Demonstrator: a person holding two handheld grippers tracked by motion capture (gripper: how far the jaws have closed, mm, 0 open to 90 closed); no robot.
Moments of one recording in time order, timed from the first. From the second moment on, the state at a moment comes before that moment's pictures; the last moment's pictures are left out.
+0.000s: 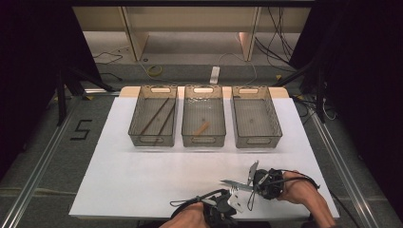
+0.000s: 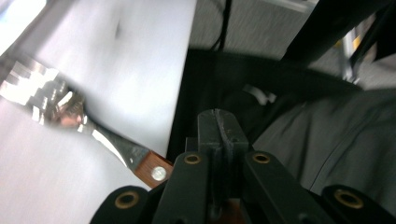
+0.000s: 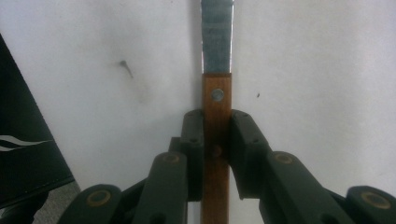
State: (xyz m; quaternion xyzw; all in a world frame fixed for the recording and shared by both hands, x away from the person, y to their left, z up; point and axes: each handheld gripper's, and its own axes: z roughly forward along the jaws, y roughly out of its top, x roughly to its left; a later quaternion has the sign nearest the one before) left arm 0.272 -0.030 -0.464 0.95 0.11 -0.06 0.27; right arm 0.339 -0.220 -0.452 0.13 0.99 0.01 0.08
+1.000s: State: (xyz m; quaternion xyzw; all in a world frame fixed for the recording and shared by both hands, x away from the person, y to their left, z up) left arm 0.296 0.001 -0.467 0.96 0.11 -0.04 0.24; right arm 0.334 -0.218 -0.447 0.13 0.99 0.02 0.08
